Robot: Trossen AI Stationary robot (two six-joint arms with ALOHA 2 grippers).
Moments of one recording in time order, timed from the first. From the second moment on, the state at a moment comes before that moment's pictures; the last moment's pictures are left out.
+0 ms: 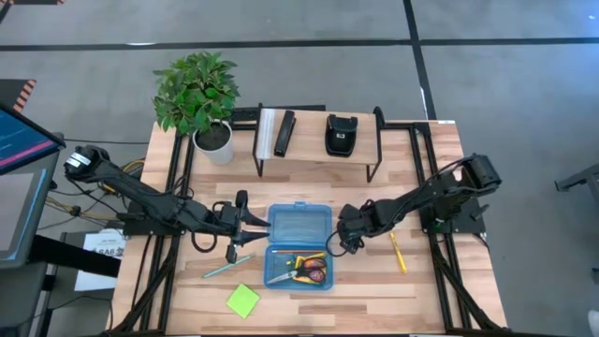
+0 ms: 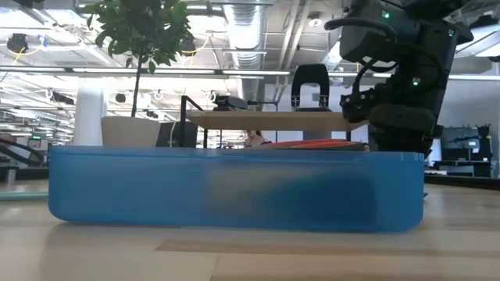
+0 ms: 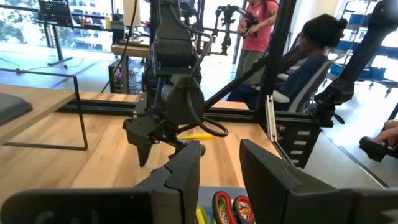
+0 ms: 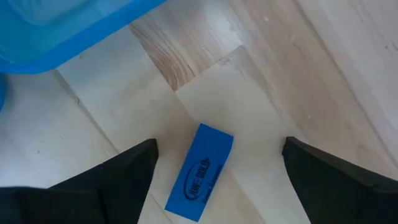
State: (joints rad) left arm -0.42 1.08 0.52 0.51 -0.32 -0.14; right arm 0.25 1.69 0.82 -0.54 0.19 0.86
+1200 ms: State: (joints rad) left arm -0.42 1.08 0.52 0.50 -0.33 -0.17; right arm 0.25 1.62 1.05 -0.68 0.18 0.75
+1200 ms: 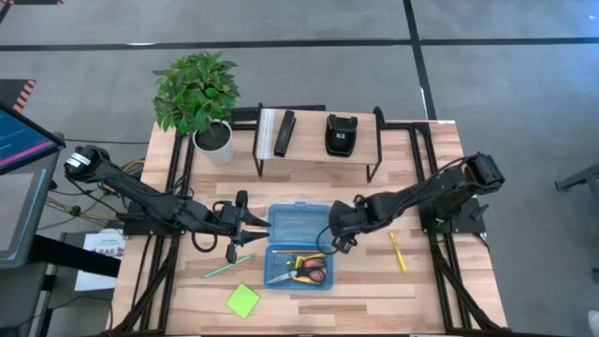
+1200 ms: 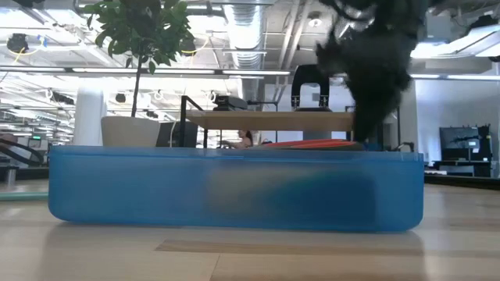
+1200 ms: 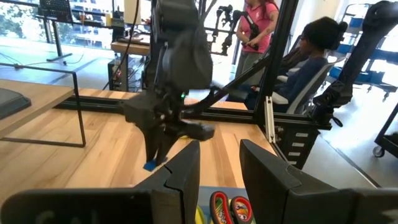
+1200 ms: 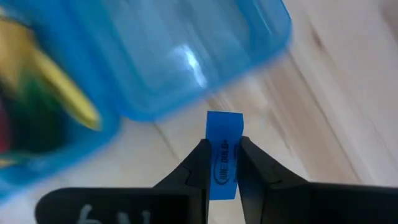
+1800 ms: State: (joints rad) left arm -0.57 0.87 0.49 0.39 -0.49 -0.07; right arm 0.27 1.65 1.19 -0.17 0.16 0.44
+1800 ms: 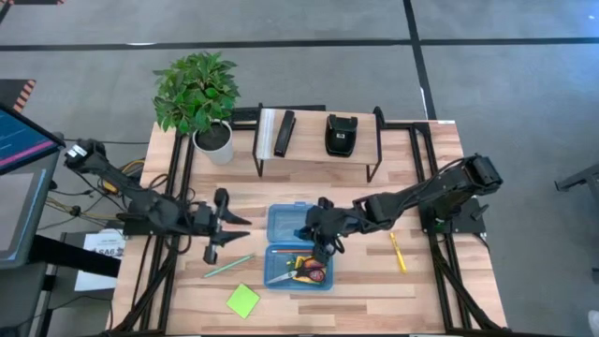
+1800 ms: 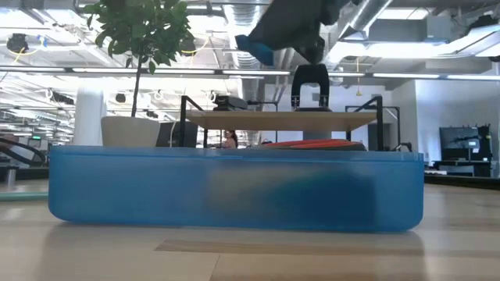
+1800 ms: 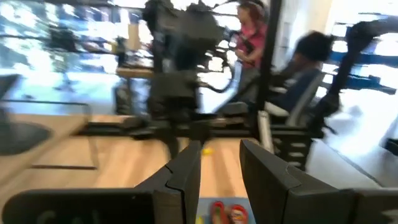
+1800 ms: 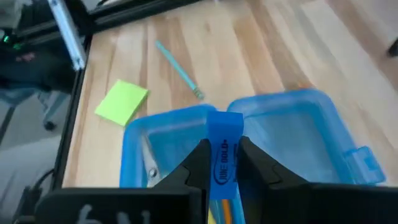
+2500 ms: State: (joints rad) left arm -0.59 0.70 0.29 0.60 -0.56 -0.05; right arm 0.27 2.06 1.52 -0.29 -0.08 0.34
